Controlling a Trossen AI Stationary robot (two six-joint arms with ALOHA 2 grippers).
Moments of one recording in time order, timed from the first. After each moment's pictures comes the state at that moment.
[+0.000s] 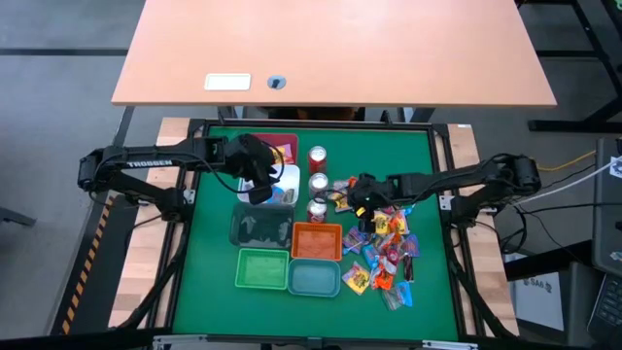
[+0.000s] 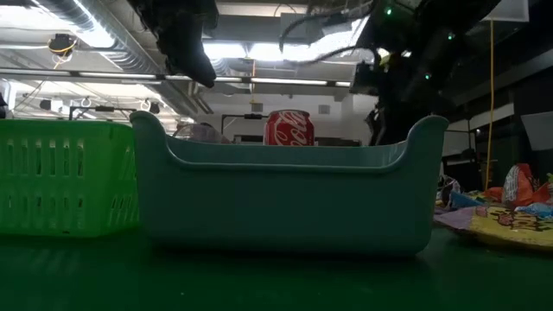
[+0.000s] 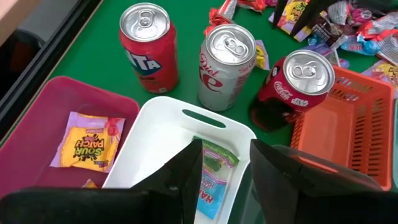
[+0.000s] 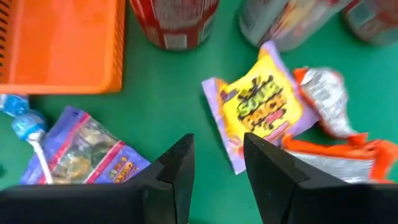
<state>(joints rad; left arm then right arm) 0.21 1.22 1.04 -0.65 -0.04 -0.15 -0.01 1.48 0.81 -0.36 0.04 -0.01</state>
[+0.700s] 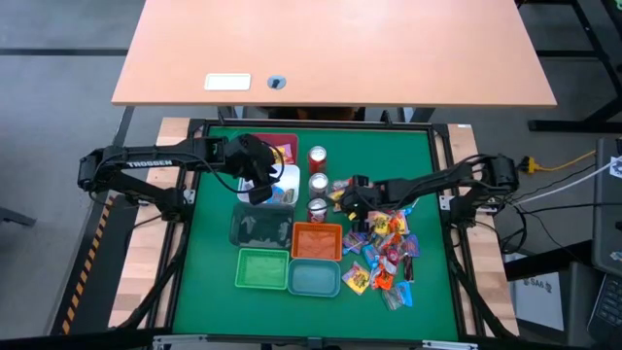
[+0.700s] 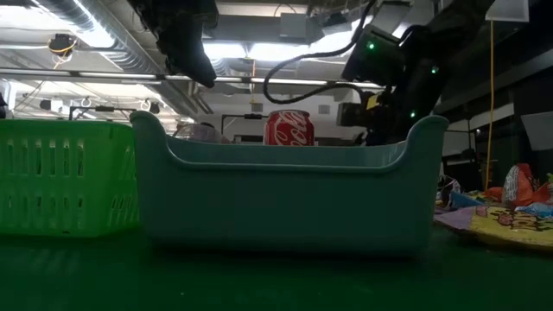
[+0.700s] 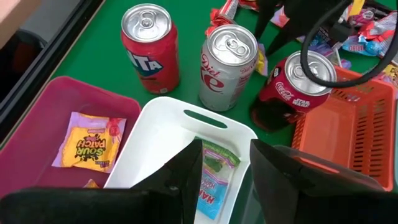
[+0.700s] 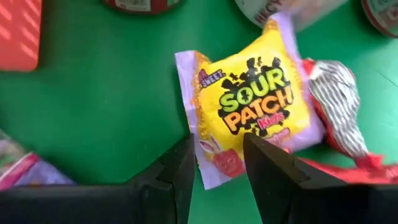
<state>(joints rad) 0.21 1.22 1.04 -0.65 -0.04 -0.15 -0.01 1.66 0.81 -0.24 0.17 -0.11</state>
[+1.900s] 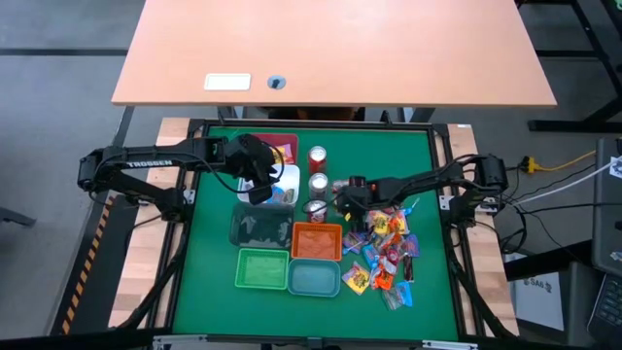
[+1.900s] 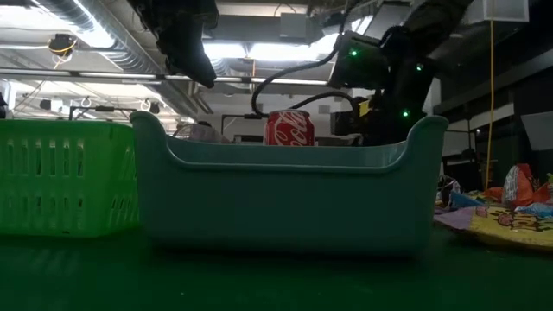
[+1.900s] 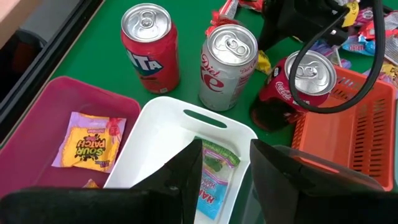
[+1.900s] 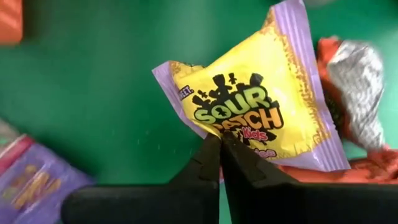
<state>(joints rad) 0.21 1.22 1.04 -0.65 -0.04 -0.15 -0.01 1.74 0.94 -0.47 0.15 -0.11</state>
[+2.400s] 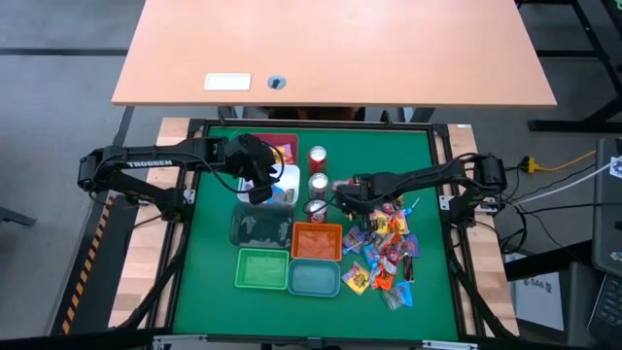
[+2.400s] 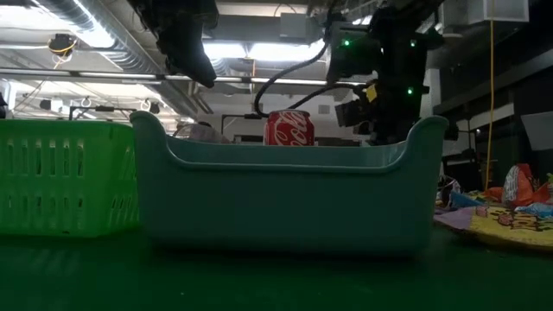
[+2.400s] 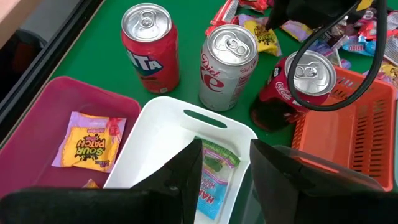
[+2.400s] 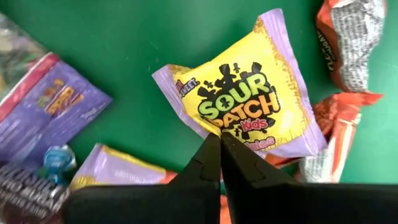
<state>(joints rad) 0.21 1.22 1.04 -0.65 -0.04 -0.15 -0.01 1.74 1.10 -0.83 0.15 -0.15</state>
